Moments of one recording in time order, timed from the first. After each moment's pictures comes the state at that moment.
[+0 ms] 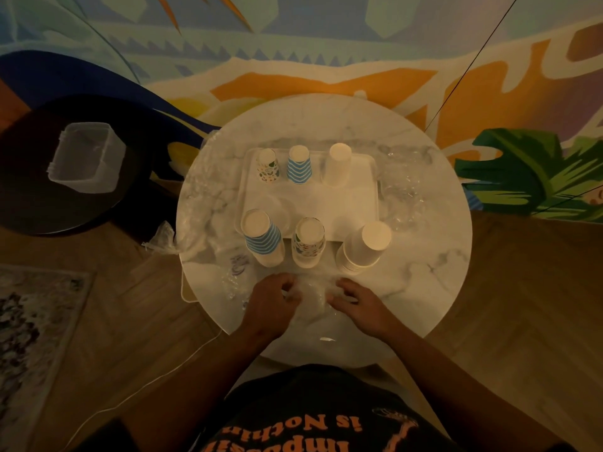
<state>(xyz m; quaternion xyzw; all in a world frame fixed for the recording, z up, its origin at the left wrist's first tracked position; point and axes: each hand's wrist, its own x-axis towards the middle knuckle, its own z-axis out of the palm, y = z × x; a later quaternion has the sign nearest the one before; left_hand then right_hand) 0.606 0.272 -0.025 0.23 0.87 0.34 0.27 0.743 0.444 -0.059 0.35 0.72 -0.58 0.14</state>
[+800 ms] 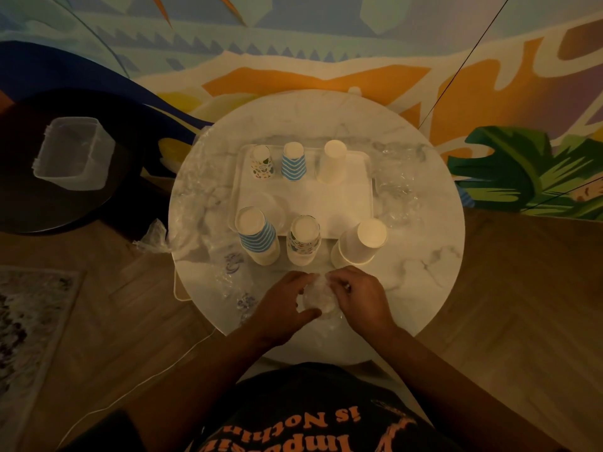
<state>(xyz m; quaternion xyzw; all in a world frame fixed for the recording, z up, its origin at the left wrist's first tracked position) 0.614 0.279 -0.035 0.37 0.79 0.34 0.35 0.733 0.432 -0.031 0.28 0.88 -0.37 -0.10</state>
